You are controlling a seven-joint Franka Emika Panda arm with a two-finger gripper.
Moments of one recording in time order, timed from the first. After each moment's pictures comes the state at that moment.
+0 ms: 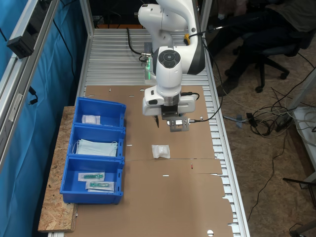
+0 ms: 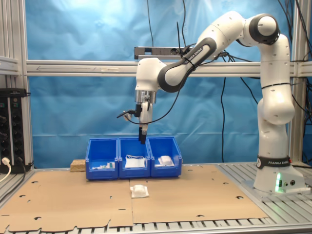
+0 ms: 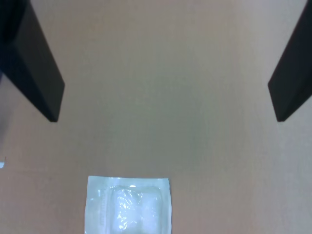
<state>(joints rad) -0.25 0.03 0.21 -2.25 0.04 2.38 0.69</state>
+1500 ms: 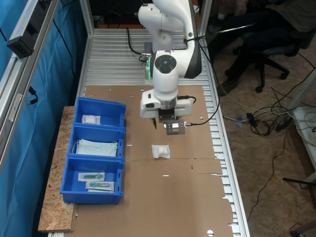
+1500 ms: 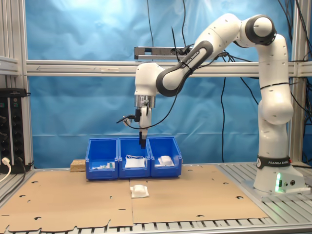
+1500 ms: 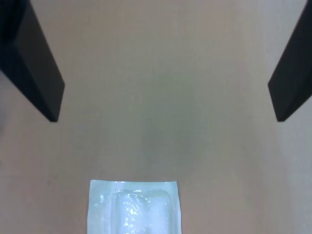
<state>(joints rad) -0.30 0.08 0.25 -2.25 0.04 2.39 0.69</state>
